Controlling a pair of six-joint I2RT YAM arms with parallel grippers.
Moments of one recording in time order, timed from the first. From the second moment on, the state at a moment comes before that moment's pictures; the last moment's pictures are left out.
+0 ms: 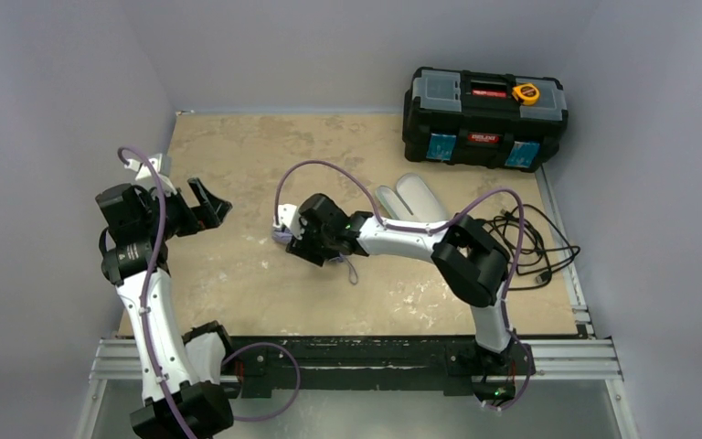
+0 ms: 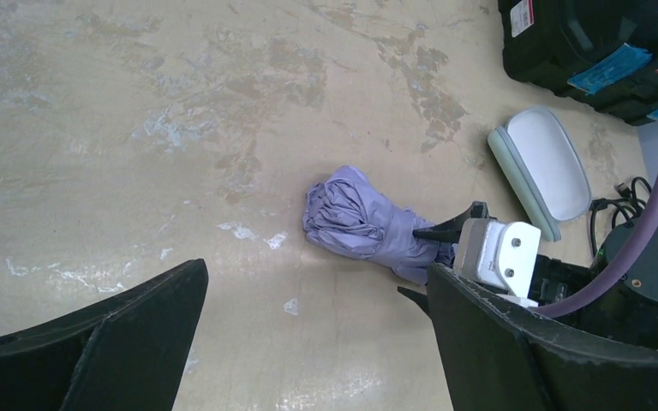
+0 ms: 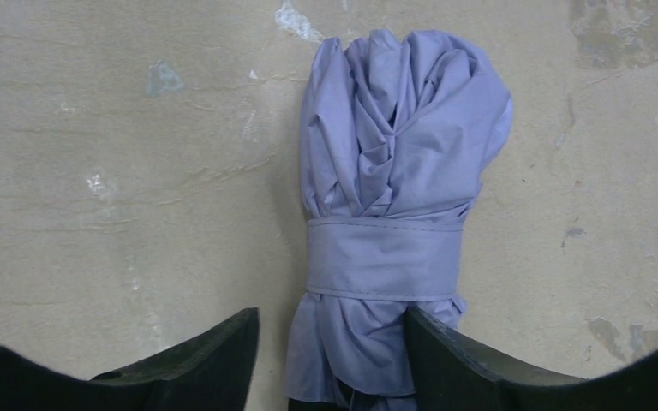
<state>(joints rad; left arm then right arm) 0.46 0.85 0.95 -0.67 0.65 -0.12 1.00 1.98 1.38 -0.22 -0.01 -0.32</state>
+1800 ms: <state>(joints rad) -0.47 0.65 0.80 -0.83 0.77 1.03 0.76 2.07 1.70 -1.27 -1.07 -0.52</state>
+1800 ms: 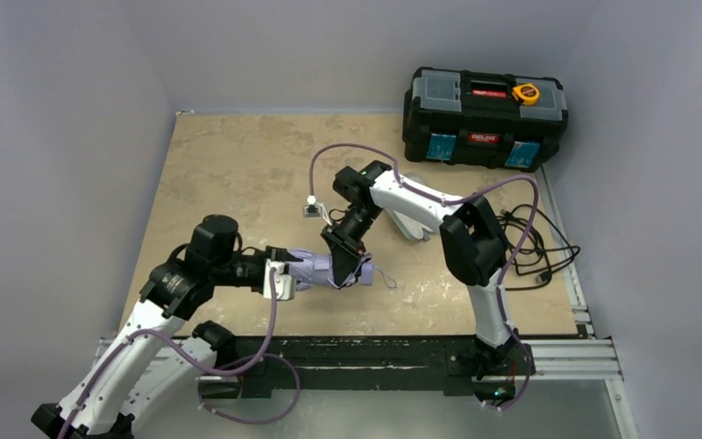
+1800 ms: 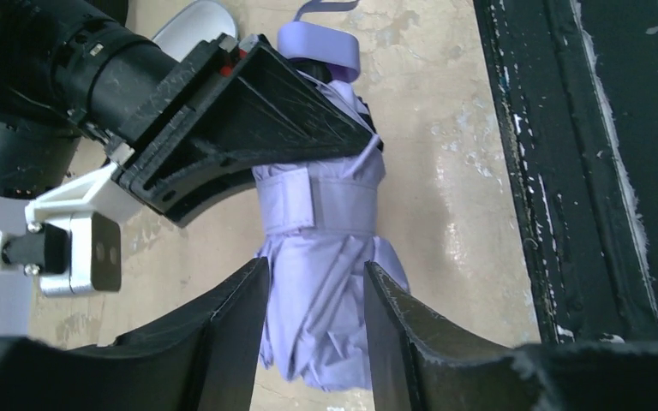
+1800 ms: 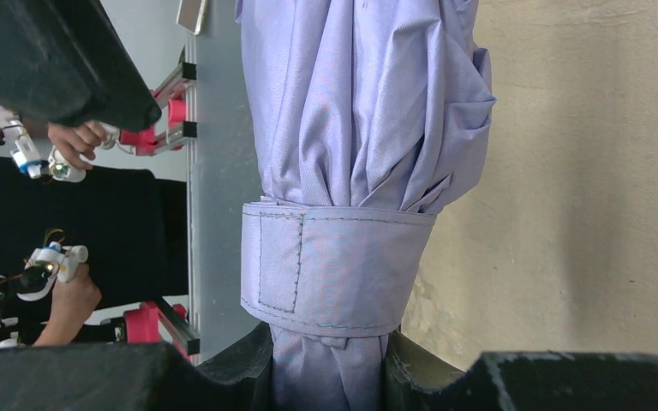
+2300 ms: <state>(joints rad) -0.67 0.74 0.75 -0.63 0.62 0.89 0.81 2.07 1.71 -1.25 -1.07 -0.47</state>
